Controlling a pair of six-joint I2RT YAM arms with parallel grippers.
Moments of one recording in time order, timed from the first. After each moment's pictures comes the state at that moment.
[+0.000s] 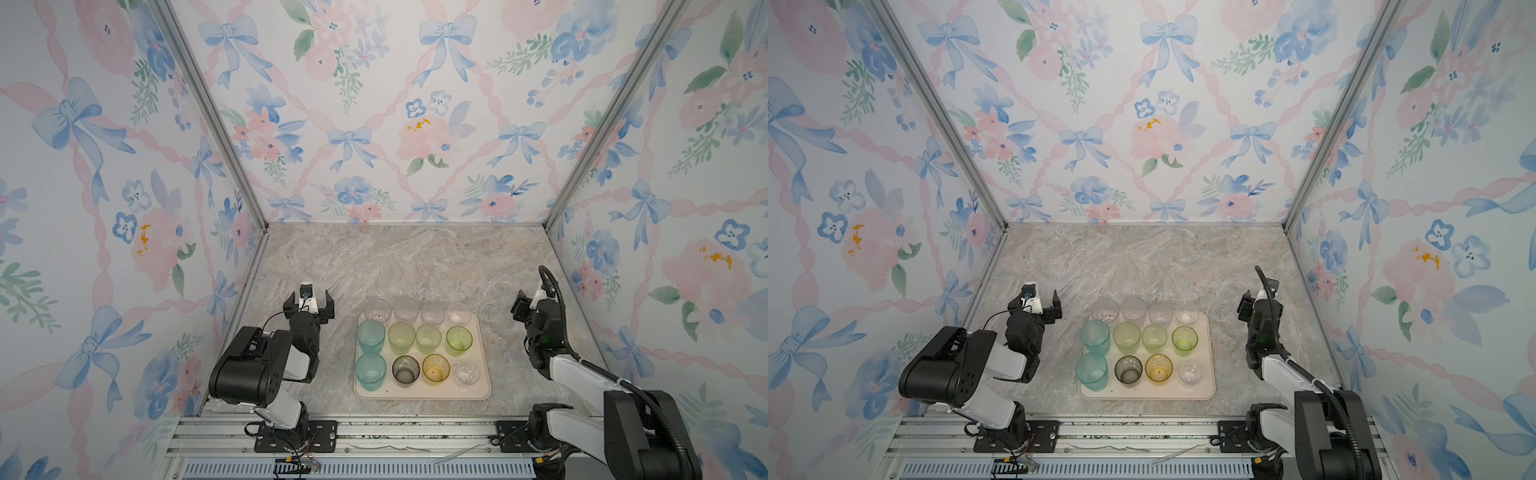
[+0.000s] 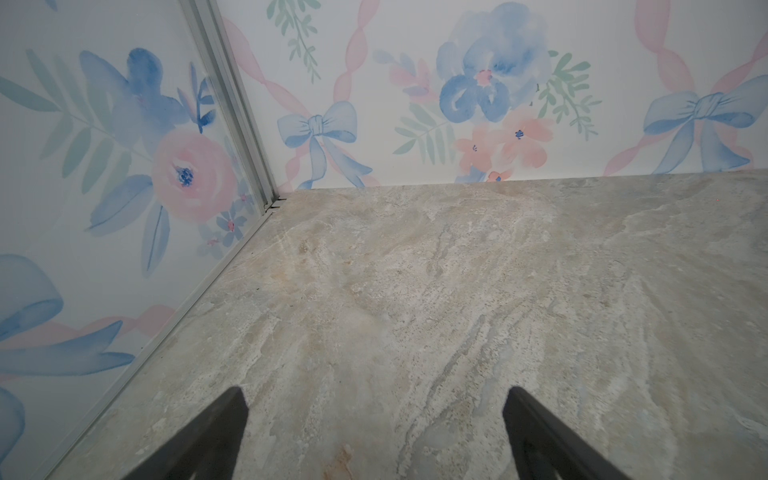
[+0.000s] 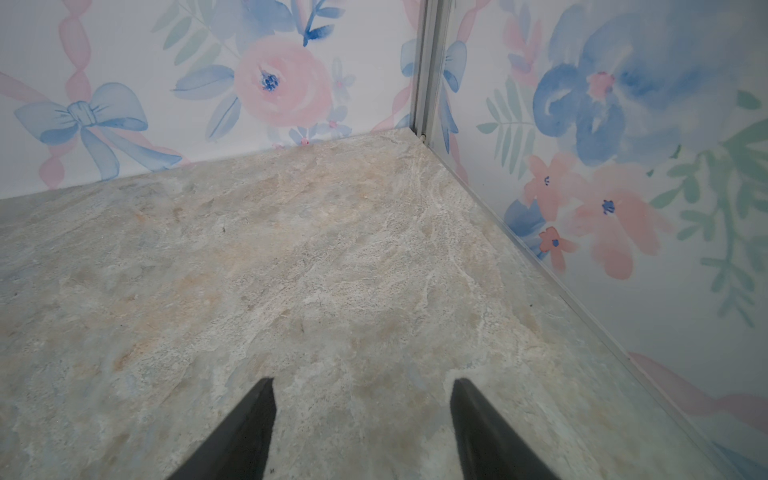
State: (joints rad) left arm -0.12 1.58 0.17 1.27 -0.28 0.08; right arm 0.04 1.18 0.30 0.56 0.31 0.12
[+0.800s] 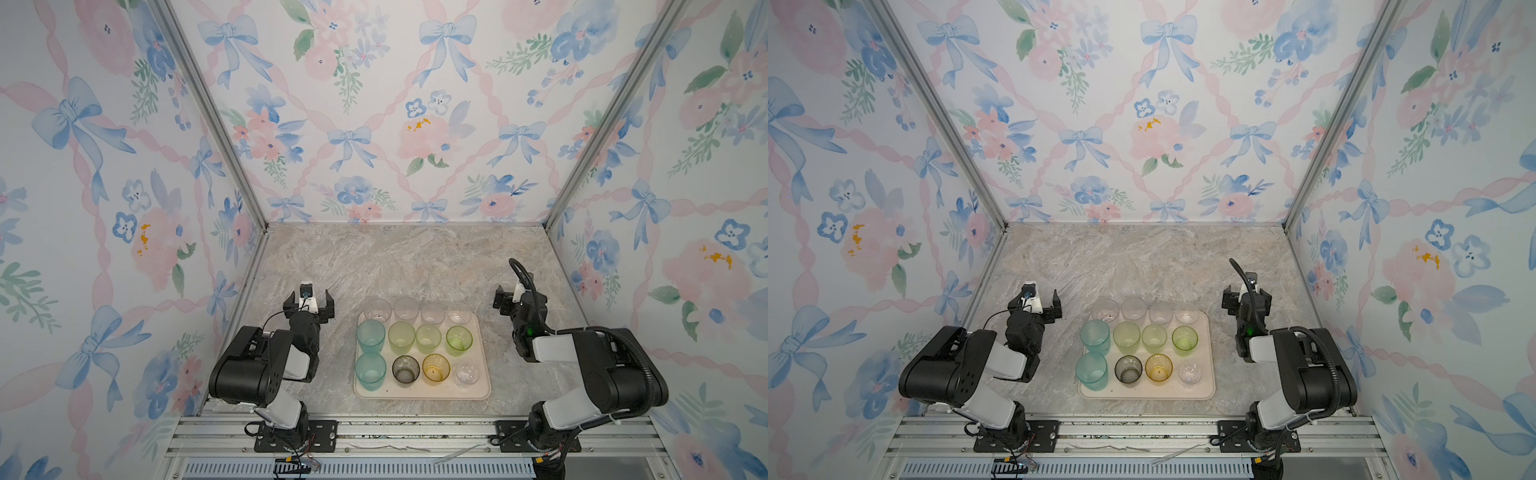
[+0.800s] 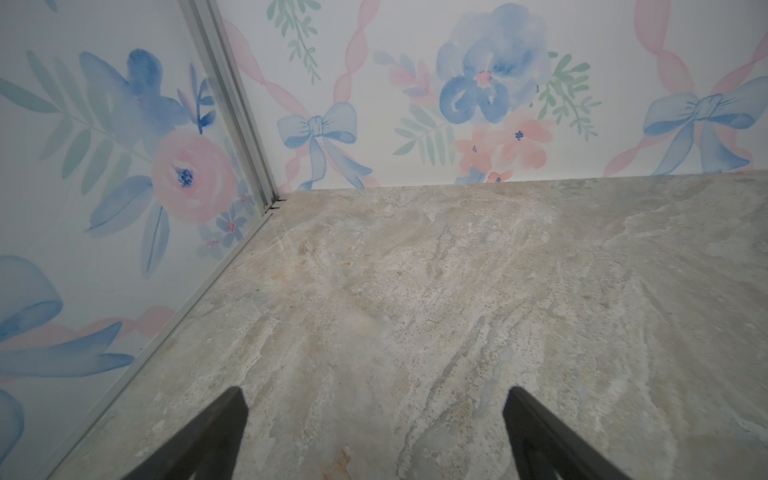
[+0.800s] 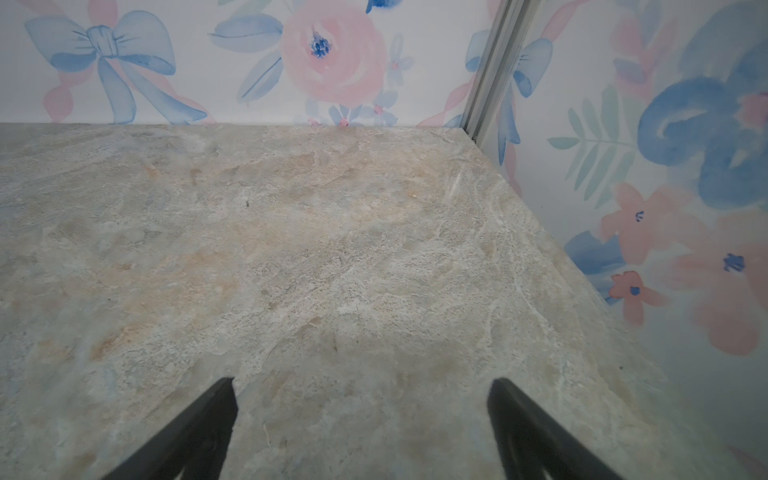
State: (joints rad) left arm -0.12 1.58 0.18 1.26 -0.28 0.08; right arm 0.08 1.54 0.36 0.84 0.28 0.00
